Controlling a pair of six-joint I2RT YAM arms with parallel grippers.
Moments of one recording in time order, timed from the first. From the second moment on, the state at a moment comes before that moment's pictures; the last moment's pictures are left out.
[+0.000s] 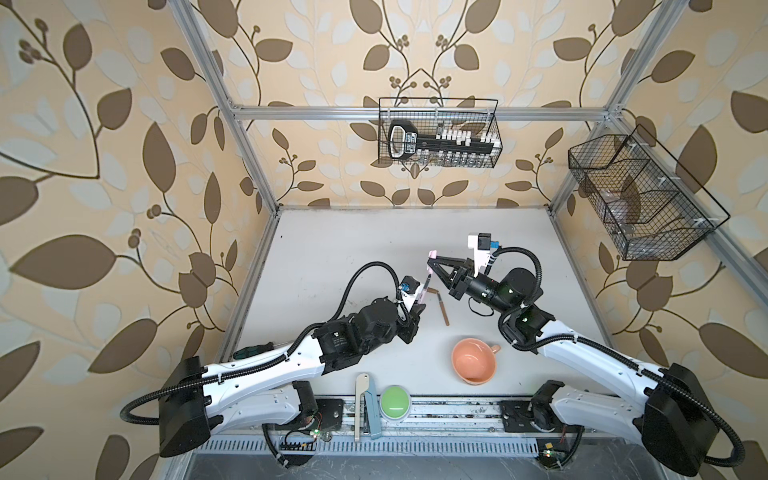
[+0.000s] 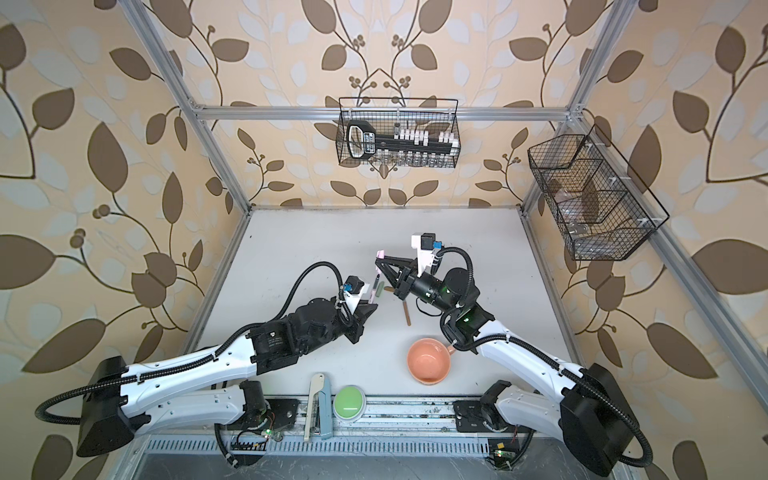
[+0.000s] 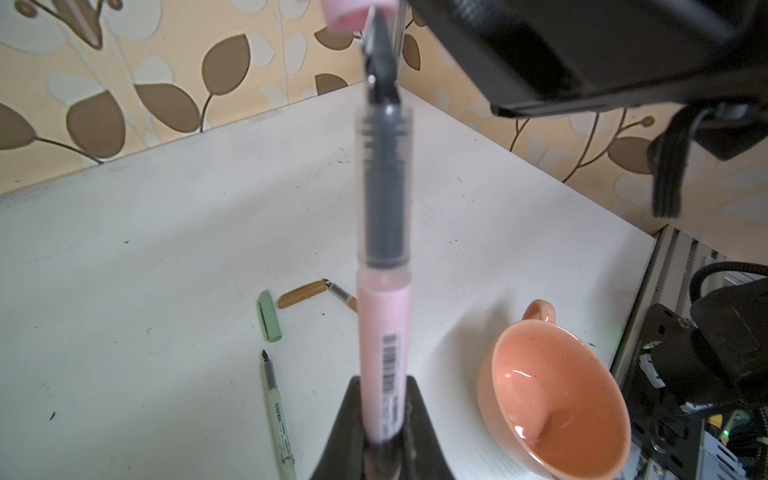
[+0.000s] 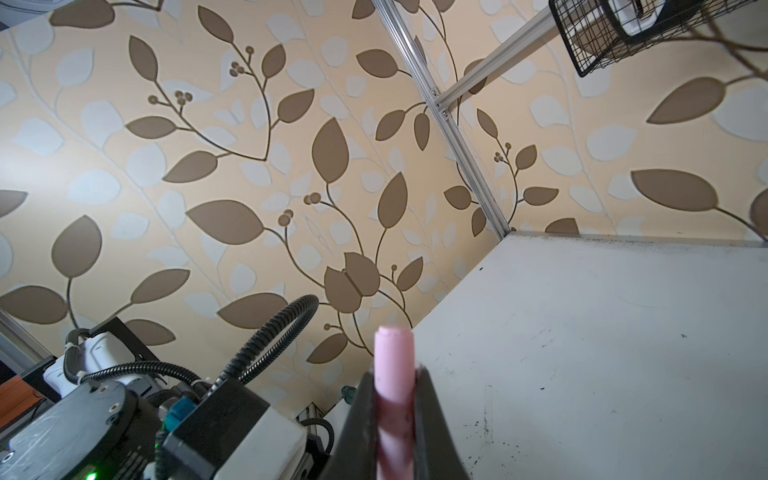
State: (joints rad) left arm -1.05 1.04 0.70 -0.05 -0.21 -0.24; right arm 0.63 1.13 0.64 0.67 -0.35 0.63
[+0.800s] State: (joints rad) left arm -1.05 1.01 0.70 -0.06 -0.21 -0.22; right arm 0.65 1.13 0.64 0.70 -0.34 0.64
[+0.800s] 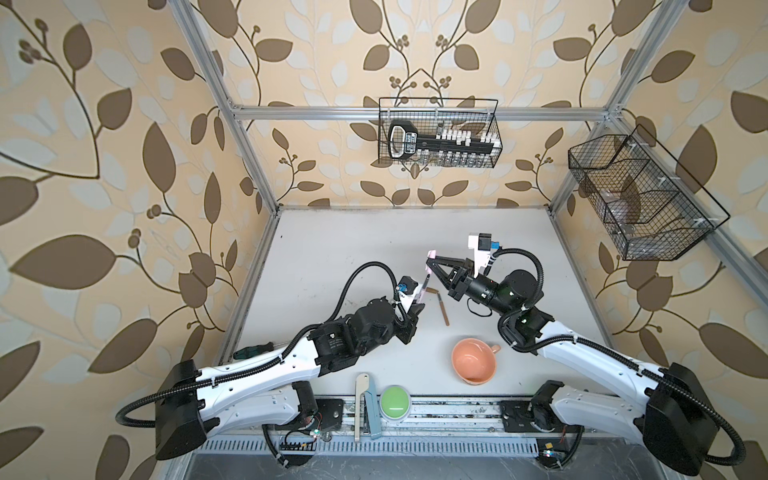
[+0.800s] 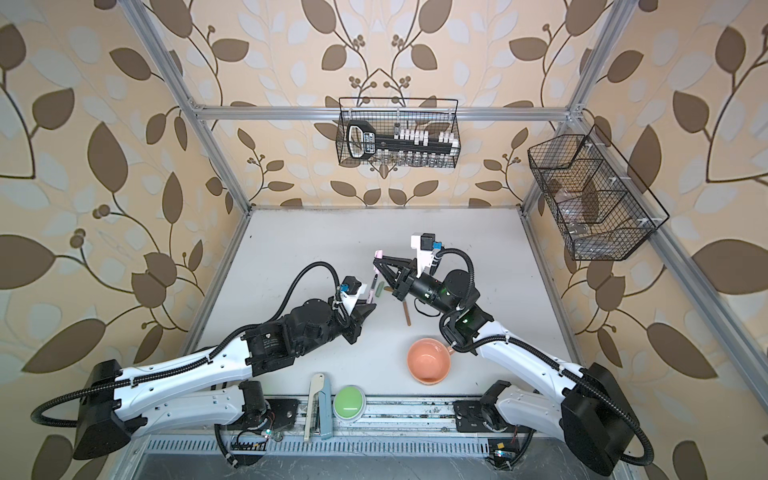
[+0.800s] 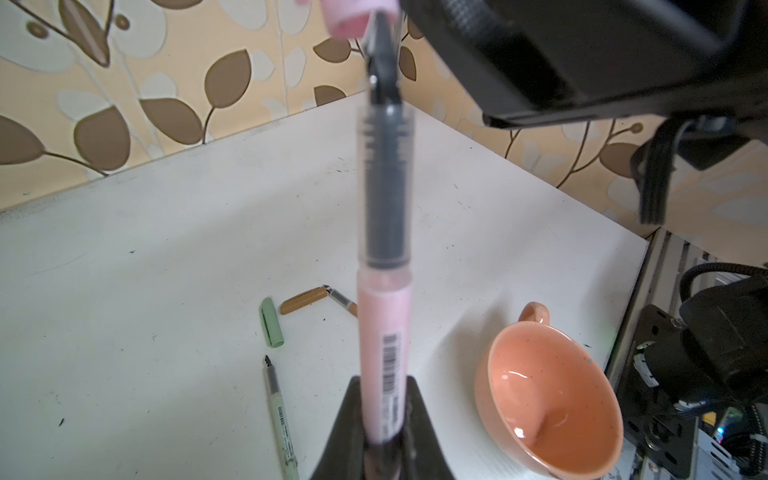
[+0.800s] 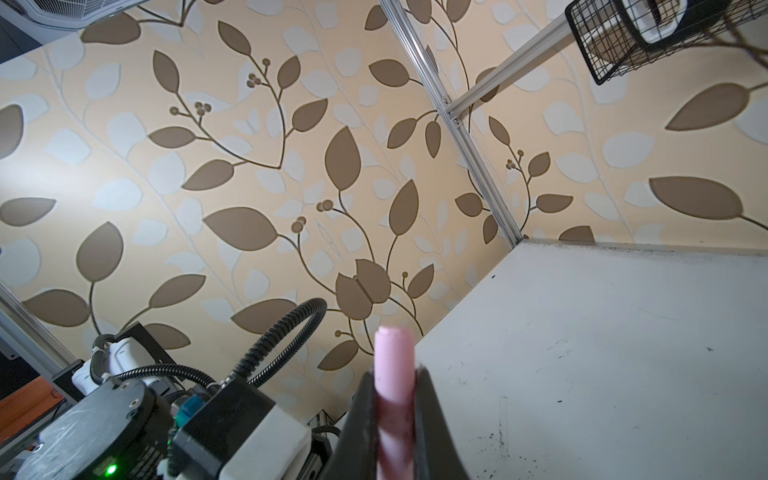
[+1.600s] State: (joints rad) left arm -1.05 1.01 0.70 -0.04 -0.21 -0.22; right arm 0.65 1.16 0.68 0.73 -0.33 0.64
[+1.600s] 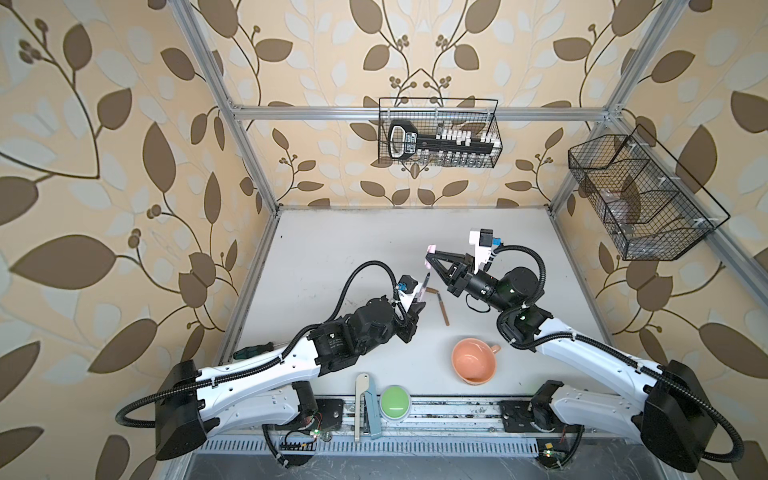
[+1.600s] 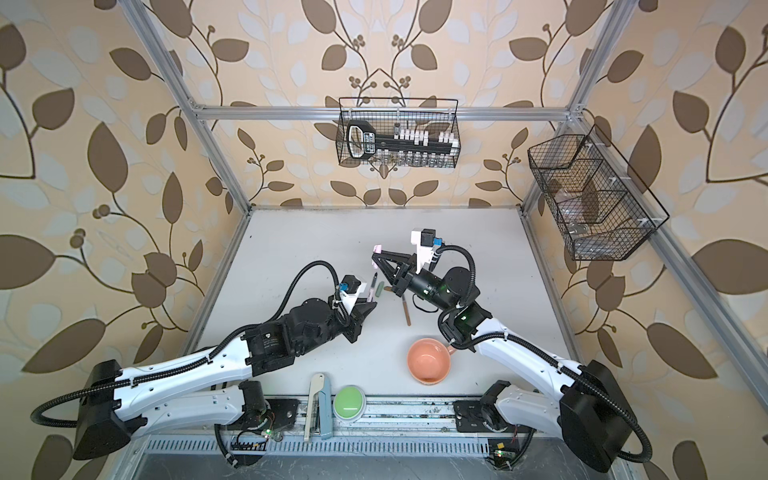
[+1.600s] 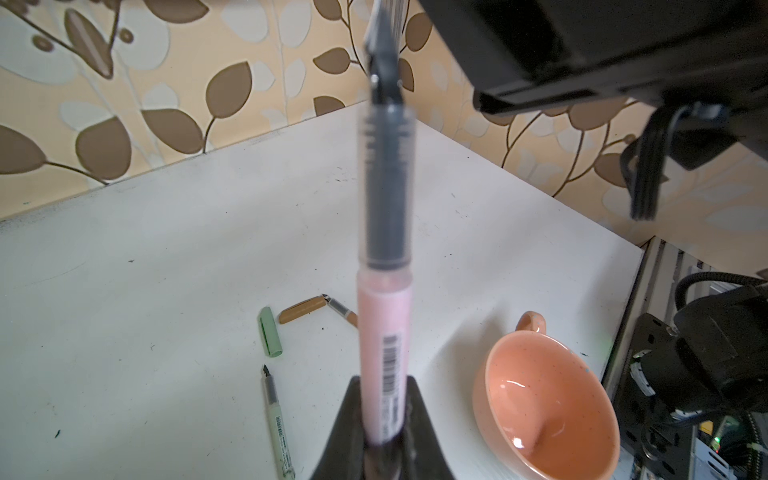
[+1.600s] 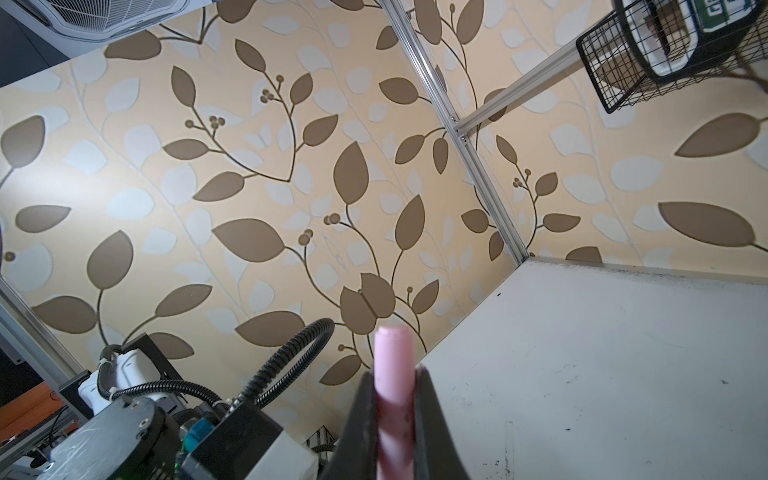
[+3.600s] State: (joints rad) left arm -1.05 1.01 0.70 -0.03 -0.22 -0.21; right arm 0.71 1.10 0.63 0.66 -0.30 0.61
